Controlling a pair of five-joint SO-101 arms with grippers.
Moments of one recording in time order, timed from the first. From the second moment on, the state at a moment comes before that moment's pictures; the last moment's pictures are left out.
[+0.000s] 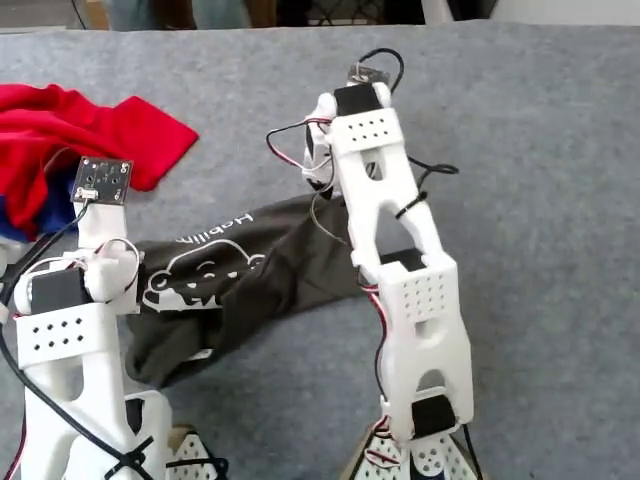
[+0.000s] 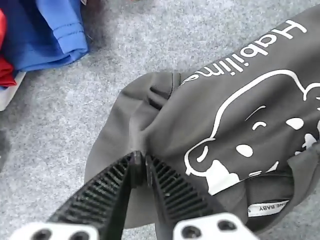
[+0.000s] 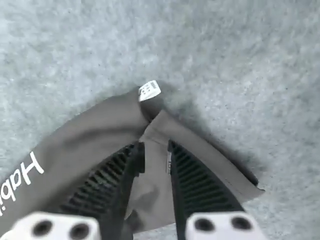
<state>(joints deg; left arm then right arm) -18.0 -49.6 50.4 70.5 -17.5 -15.4 45.1 -48.2 100.4 -32.5</state>
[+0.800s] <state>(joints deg) -18.0 -49.6 50.4 70.5 -17.5 -15.4 51.6 -53.8 100.5 -35.5</state>
